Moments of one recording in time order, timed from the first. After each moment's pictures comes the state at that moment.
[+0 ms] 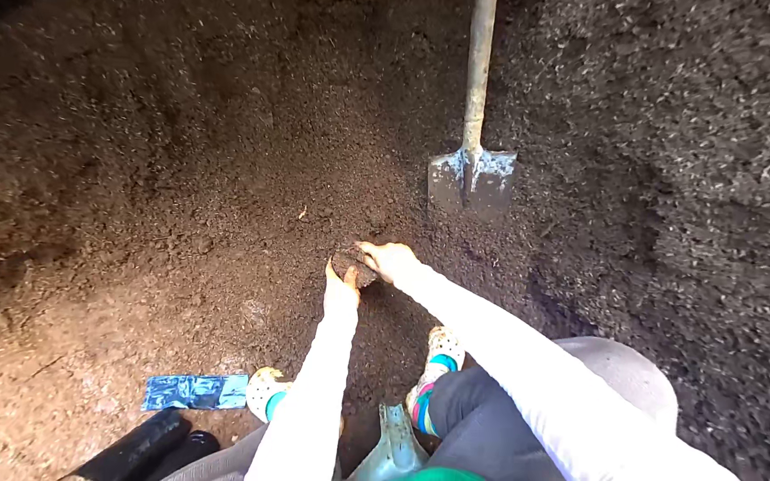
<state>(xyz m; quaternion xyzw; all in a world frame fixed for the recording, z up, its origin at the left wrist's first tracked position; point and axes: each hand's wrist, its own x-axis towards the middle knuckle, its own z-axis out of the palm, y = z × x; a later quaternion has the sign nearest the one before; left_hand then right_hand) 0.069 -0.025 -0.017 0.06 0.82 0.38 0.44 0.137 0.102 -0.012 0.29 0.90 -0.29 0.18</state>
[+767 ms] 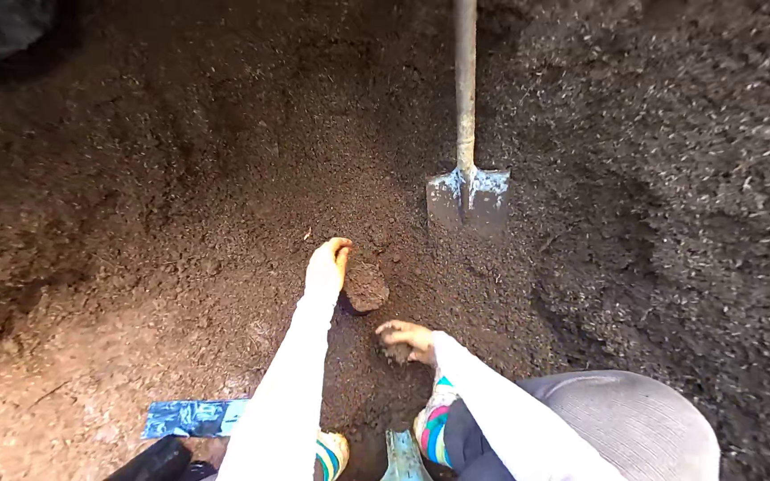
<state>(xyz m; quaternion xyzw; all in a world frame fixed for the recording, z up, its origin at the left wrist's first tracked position) -0.012 0.010 -0.019 0.42 0.81 0.32 0.25 0.234 0.040 -0.095 0.37 0.52 -0.76 0.13</state>
